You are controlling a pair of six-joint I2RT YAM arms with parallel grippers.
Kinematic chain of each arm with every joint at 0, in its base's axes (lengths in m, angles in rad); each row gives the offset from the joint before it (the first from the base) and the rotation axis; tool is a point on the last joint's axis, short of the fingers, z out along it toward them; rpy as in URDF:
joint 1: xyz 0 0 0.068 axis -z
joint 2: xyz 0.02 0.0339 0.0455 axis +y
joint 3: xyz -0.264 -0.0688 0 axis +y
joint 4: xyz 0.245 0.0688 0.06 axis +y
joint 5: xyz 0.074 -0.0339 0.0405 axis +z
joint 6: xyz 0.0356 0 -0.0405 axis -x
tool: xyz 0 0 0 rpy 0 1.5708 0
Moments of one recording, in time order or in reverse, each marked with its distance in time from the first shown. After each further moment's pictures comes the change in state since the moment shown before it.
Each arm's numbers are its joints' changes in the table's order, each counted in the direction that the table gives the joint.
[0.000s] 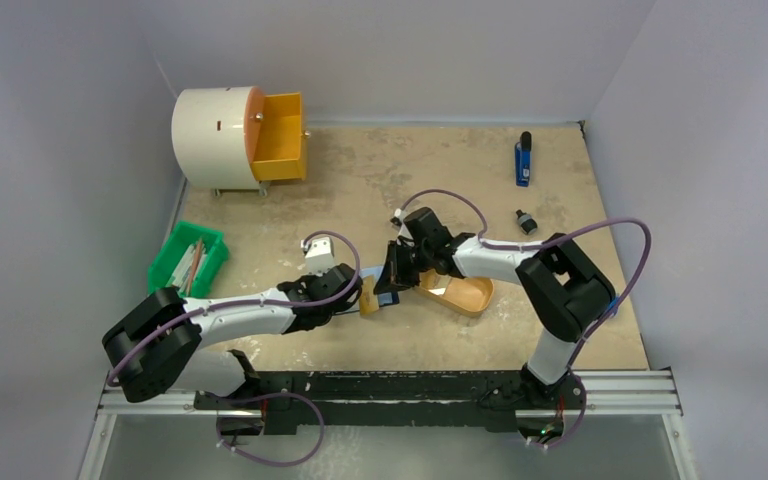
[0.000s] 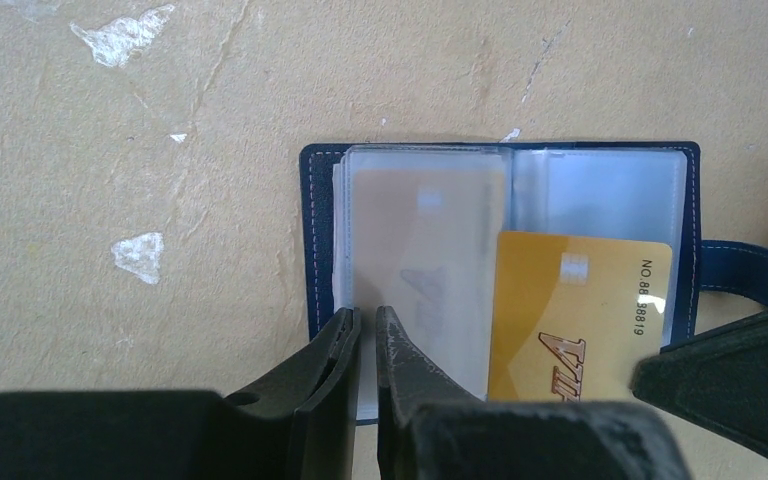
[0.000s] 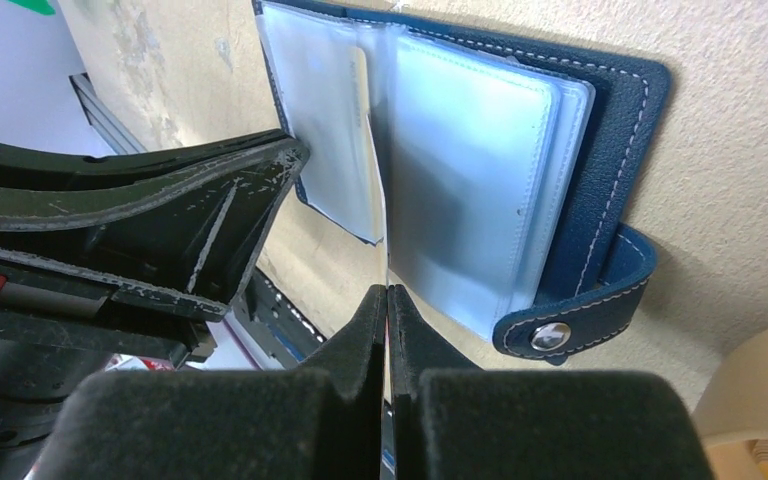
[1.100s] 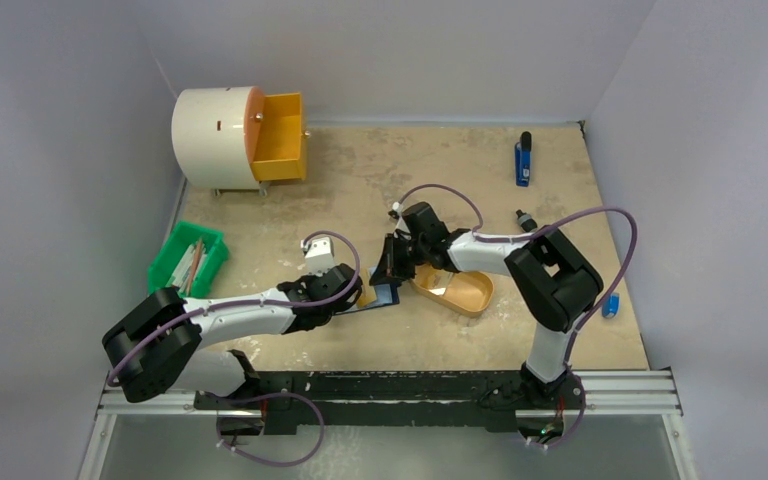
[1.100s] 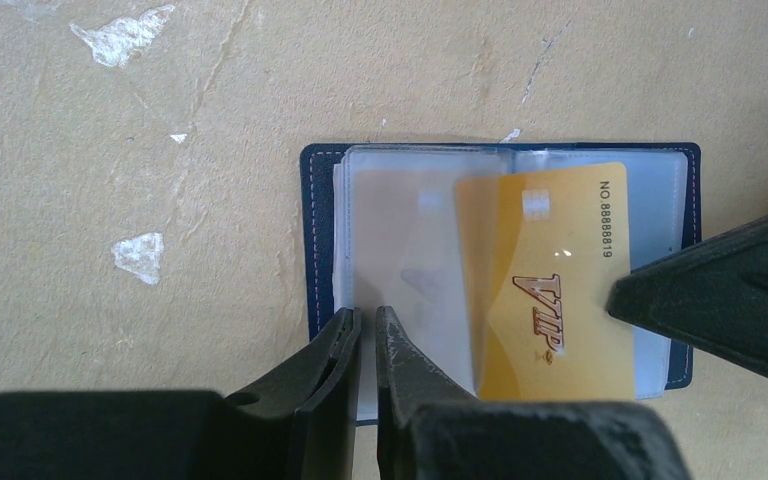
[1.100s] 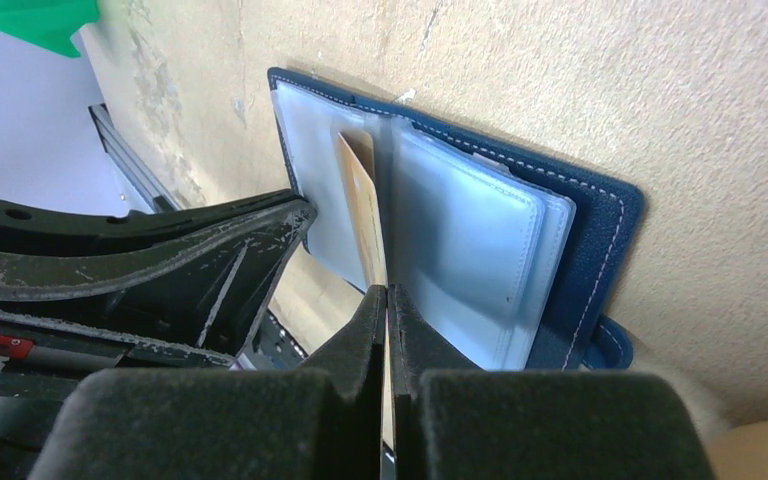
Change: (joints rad) left arm 0.000 -0.001 0.002 -0.003 0.000 0.000; right arm 0.022 0.074 -0.046 -0.072 0.003 0.003
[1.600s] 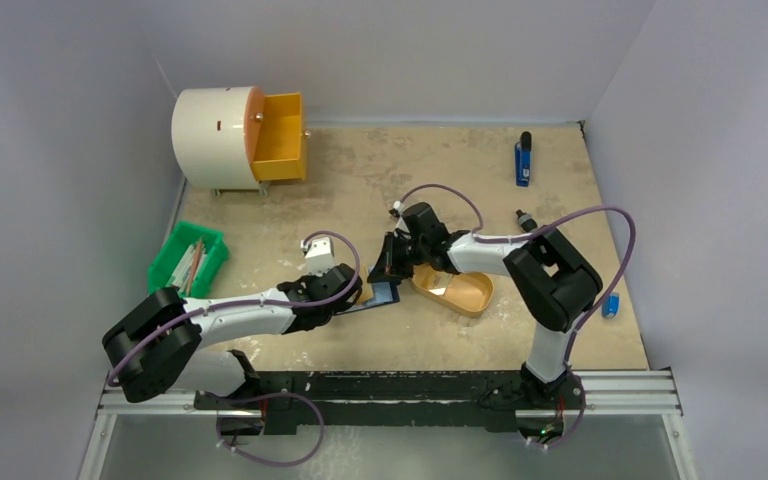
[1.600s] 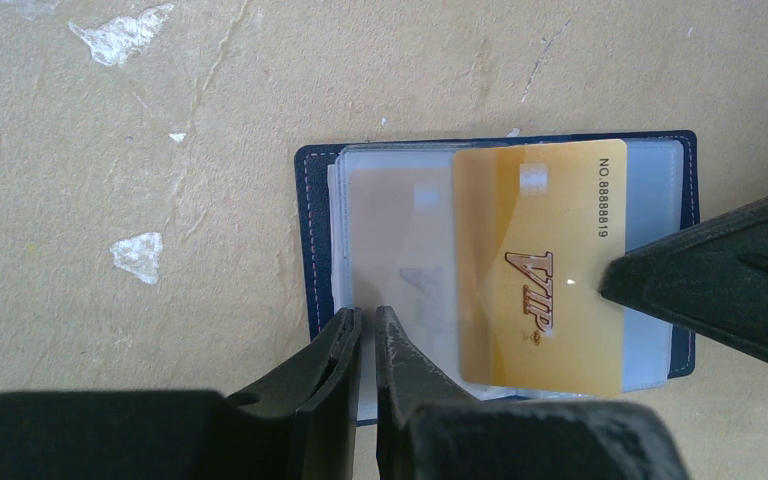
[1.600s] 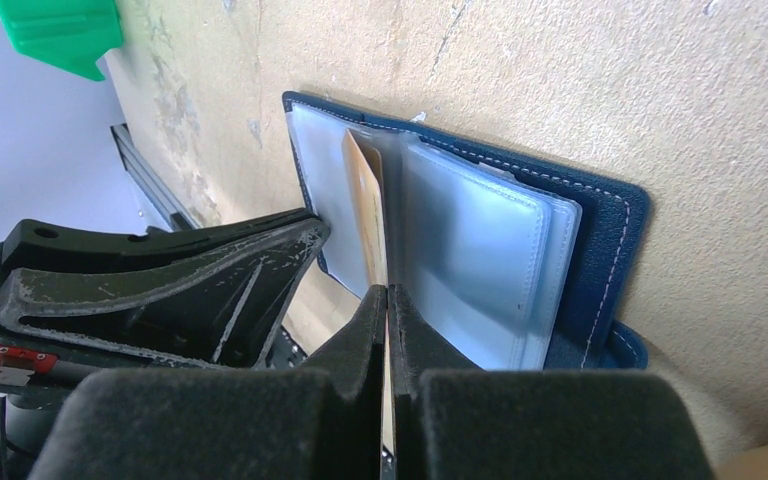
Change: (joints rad) left arm 0.000 0.000 0.000 0.000 -0.001 0.001; right arm -0.002 0.005 0.014 -0.068 -0.015 -0.046
